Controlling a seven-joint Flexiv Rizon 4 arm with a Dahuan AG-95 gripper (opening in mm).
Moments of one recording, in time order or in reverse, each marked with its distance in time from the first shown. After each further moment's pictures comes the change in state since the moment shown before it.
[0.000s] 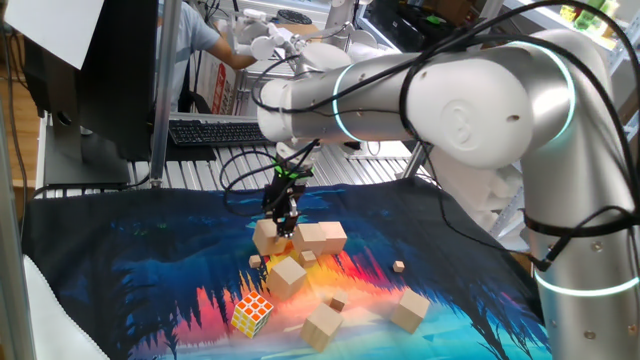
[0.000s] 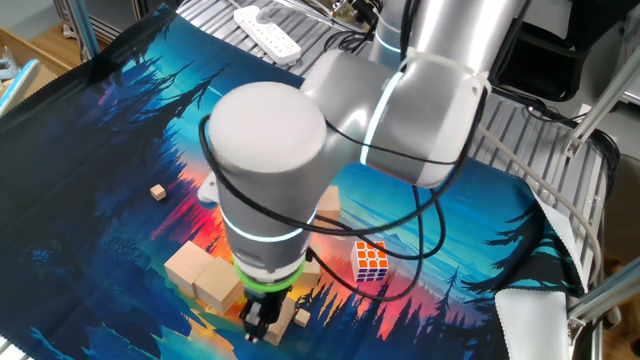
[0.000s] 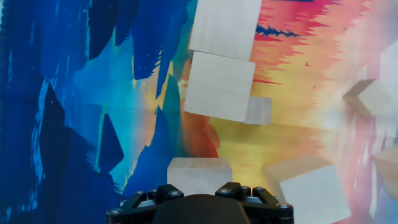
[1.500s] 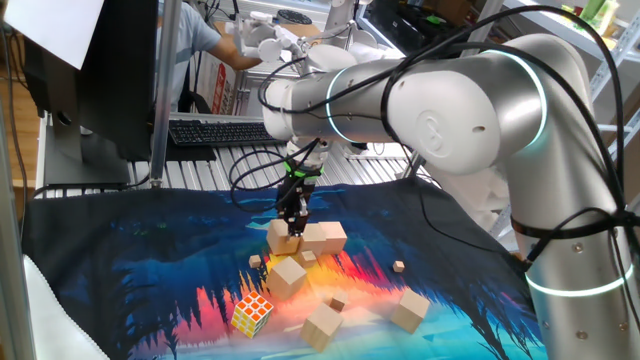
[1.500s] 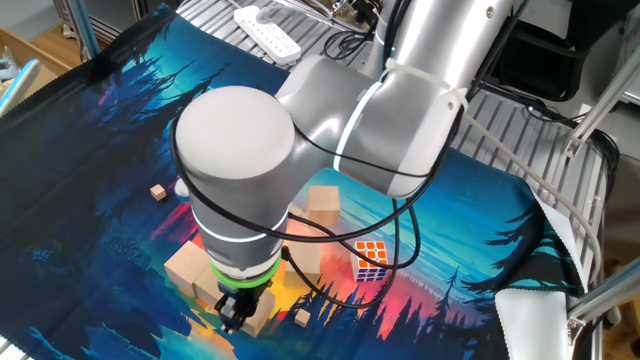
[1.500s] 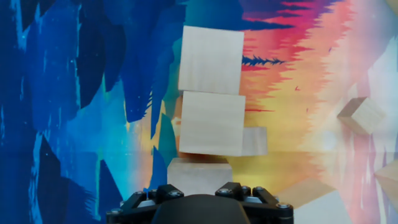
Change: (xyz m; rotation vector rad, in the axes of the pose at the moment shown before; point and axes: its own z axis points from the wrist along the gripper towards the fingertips) arm -0.031 -0.004 0.005 0.024 -0.008 0.081
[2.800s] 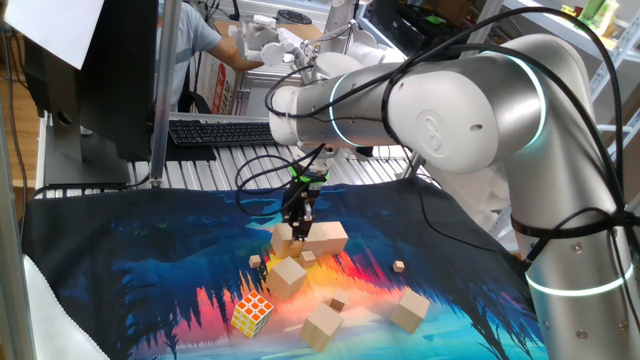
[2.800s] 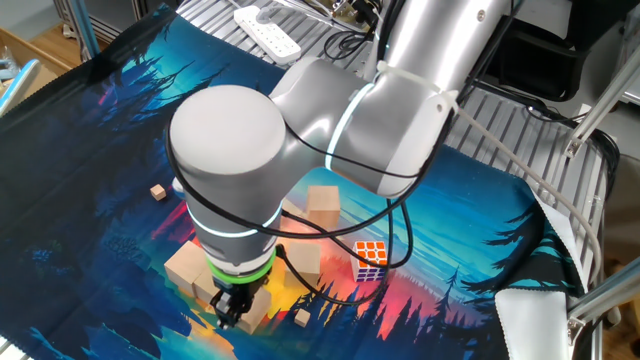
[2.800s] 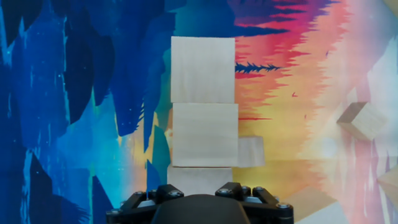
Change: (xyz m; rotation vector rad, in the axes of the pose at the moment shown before) arm -0.013 -0.006 0.012 -0.014 0.014 0.038
